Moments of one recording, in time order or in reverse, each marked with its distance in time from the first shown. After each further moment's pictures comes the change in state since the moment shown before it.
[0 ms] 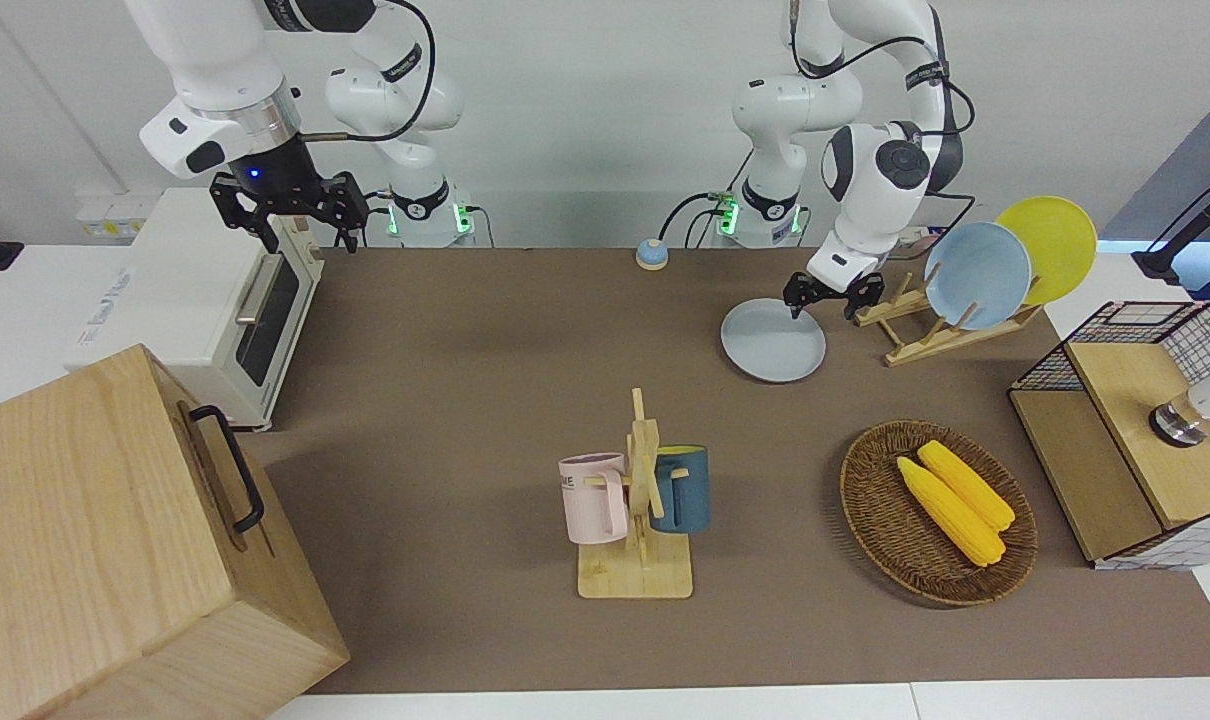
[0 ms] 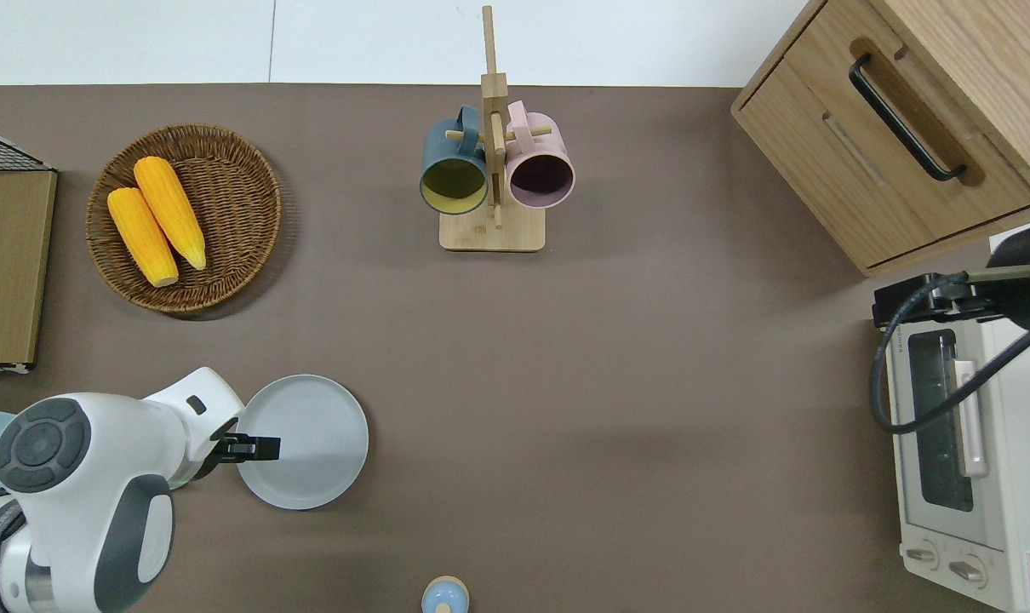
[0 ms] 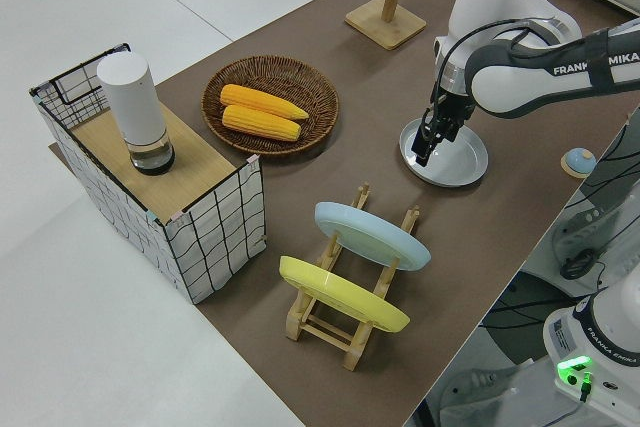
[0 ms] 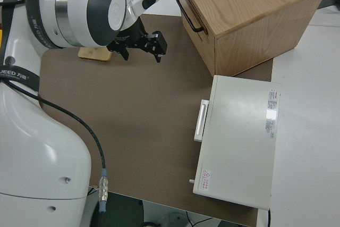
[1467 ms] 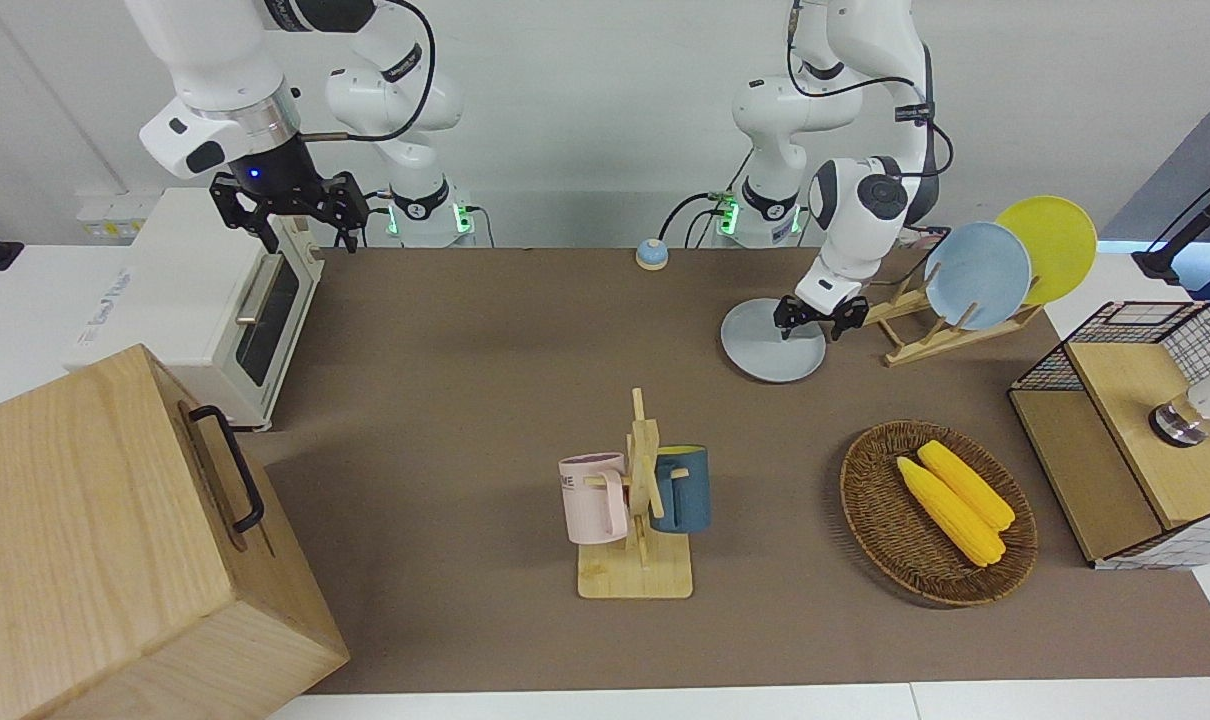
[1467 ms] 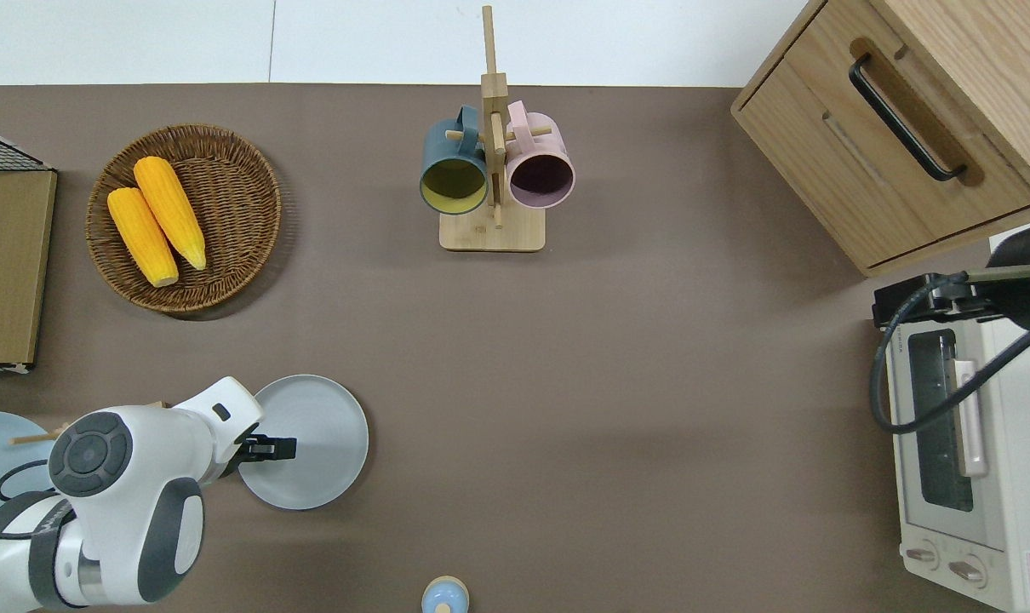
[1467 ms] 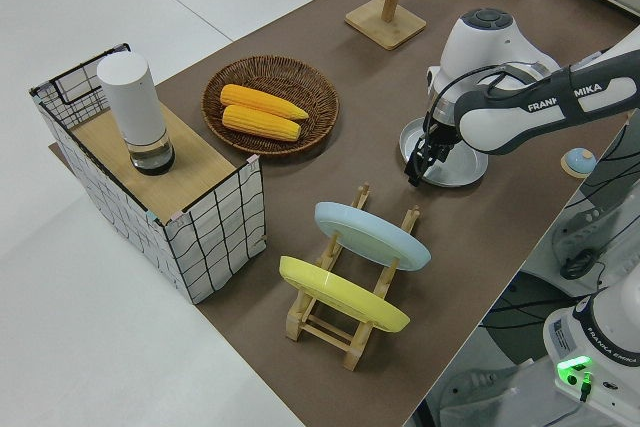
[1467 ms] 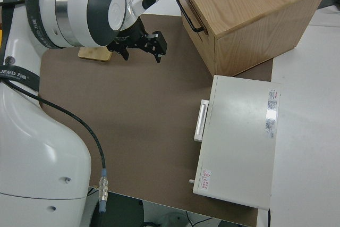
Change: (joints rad) left arm 0.000 0.097 0.000 -0.079 0.000 0.200 -0.001; right arm 0.000 0.000 0.000 0.000 0.000 0.000 0.000
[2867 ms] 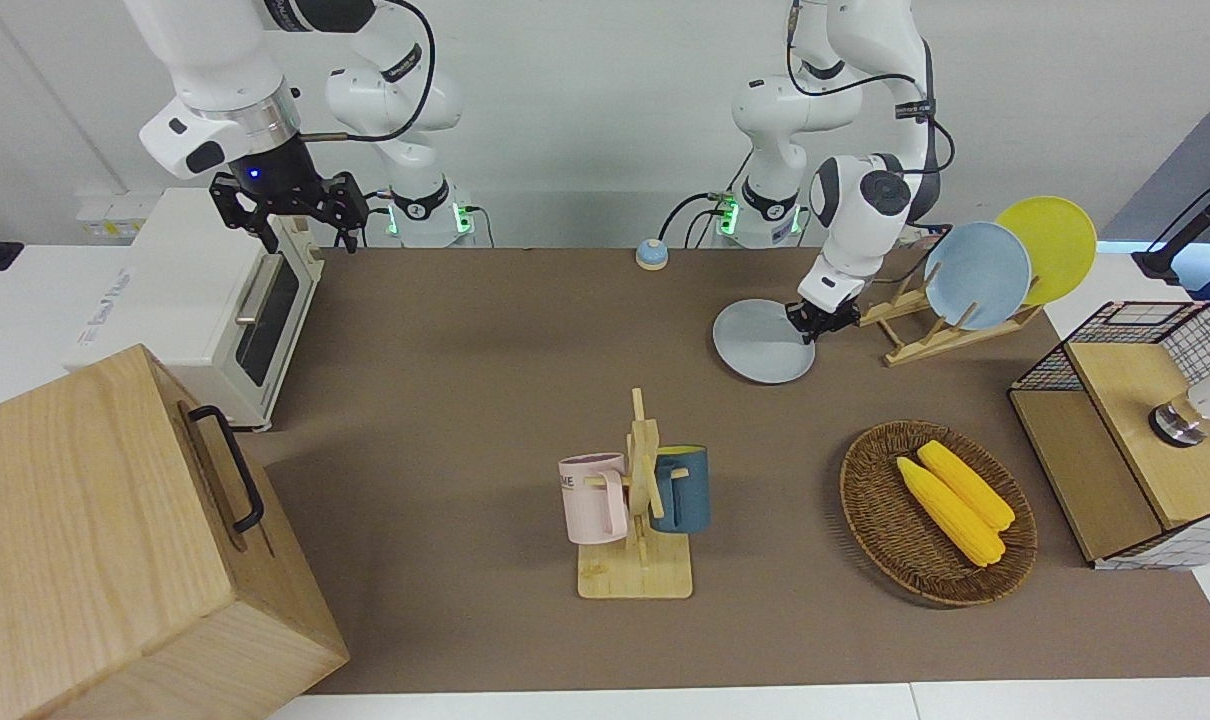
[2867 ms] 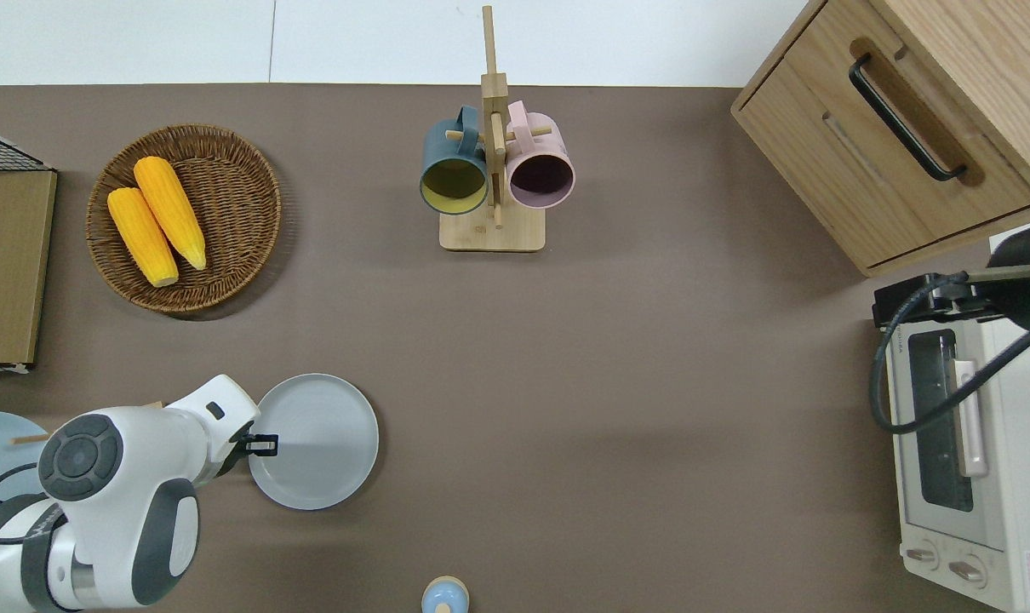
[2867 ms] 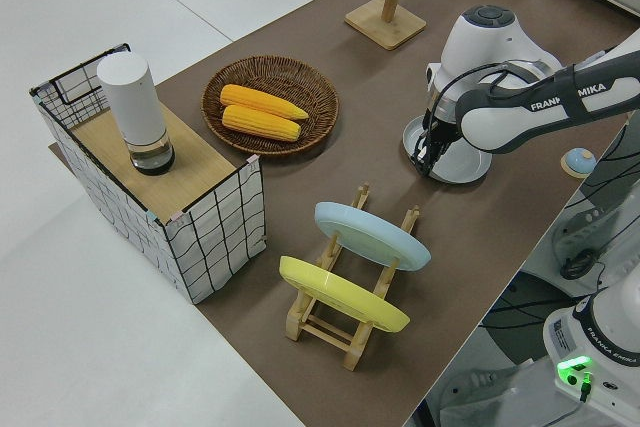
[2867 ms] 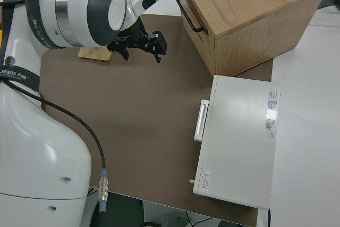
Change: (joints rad) left arm 0.001 -0.018 0.003 0.002 -0.012 0.000 -0.008; right arm 0.000 0.000 0.000 0.000 0.000 0.000 0.000
